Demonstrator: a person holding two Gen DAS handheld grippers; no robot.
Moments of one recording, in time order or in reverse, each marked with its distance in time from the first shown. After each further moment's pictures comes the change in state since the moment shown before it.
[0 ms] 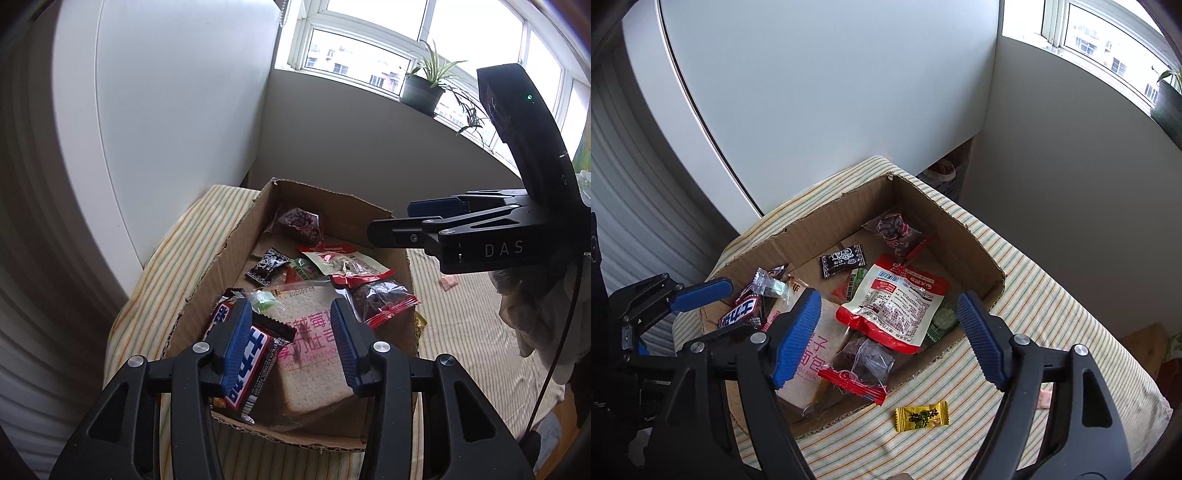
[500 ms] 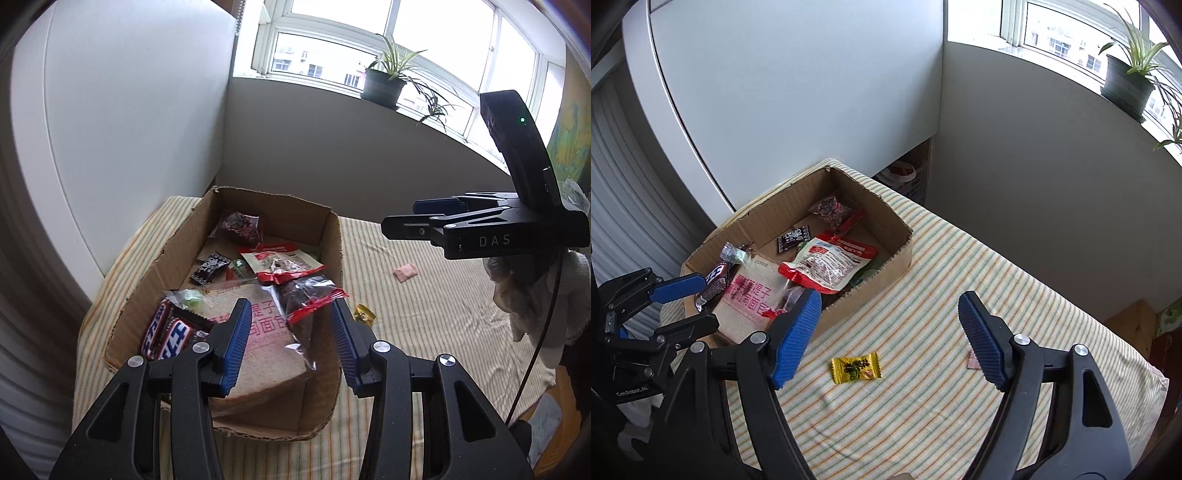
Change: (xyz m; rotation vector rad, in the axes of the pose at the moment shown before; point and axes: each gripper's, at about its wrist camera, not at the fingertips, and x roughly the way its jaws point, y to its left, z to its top) left arm -0.011 -0.060 -0.006 0.079 -0.009 -0.069; right arm -0.049 -0.063 -0.050 0.068 -0.060 -0.066
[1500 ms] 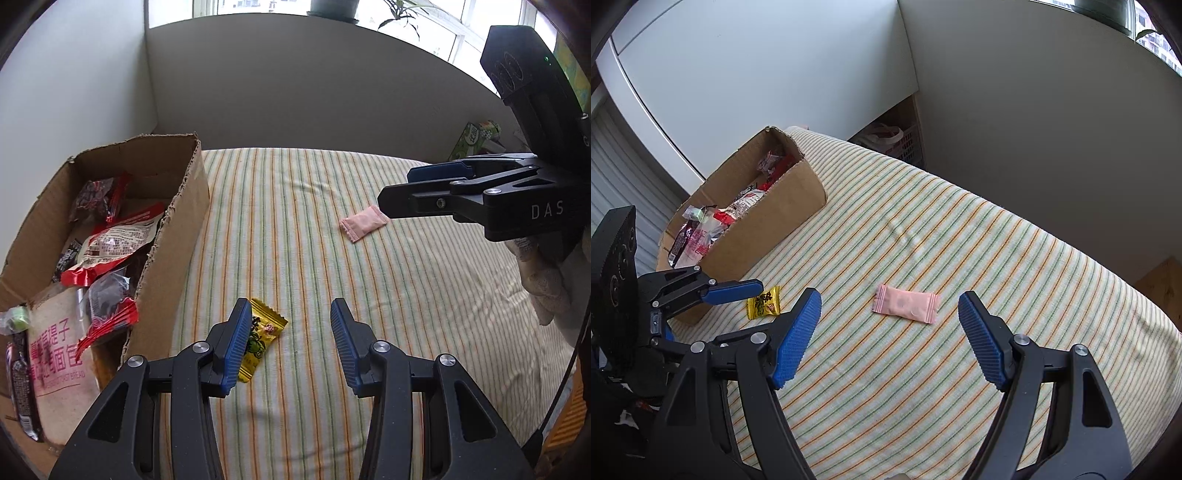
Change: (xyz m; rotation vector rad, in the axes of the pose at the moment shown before) left arm 0.128 -0.103 -0.003 0.129 0.232 0.003; right arm 0.035 -0.119 -0.058 0.092 0.078 0.163
